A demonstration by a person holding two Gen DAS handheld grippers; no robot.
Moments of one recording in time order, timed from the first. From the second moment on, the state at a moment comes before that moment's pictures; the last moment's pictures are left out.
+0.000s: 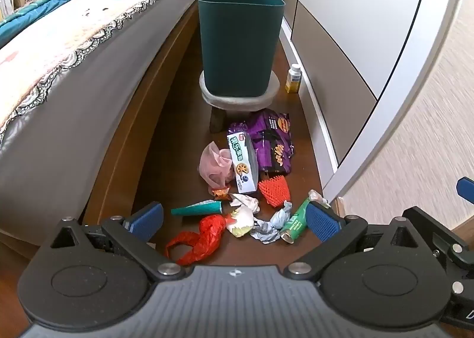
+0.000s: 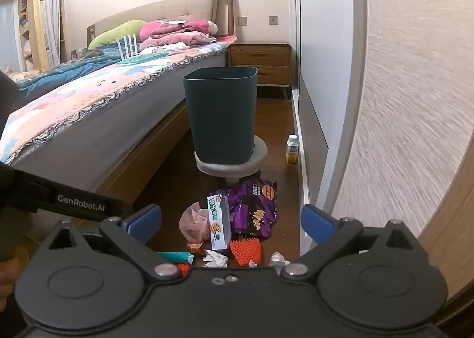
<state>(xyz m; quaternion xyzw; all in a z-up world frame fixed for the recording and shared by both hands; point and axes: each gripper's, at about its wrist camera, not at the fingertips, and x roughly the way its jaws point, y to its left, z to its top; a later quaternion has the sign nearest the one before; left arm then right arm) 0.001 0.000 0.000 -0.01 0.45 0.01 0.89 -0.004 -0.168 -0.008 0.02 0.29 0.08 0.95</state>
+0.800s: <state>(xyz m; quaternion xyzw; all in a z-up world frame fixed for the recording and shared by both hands) -0.001 -0.004 0.005 -0.01 0.46 0.00 0.89 -0.008 -0.168 -0.005 -0.02 0.28 0.03 0.96</state>
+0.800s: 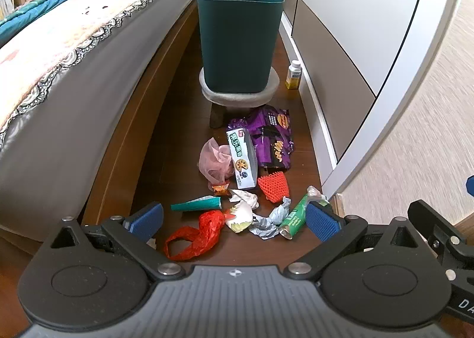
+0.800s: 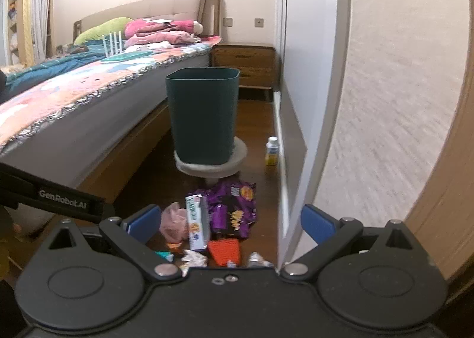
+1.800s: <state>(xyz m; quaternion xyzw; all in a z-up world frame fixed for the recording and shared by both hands) 0.000 -0.002 0.001 -0.03 0.46 -0.01 0.89 -0.002 -0.169 -0.010 -0.01 0.29 0.04 0.95</state>
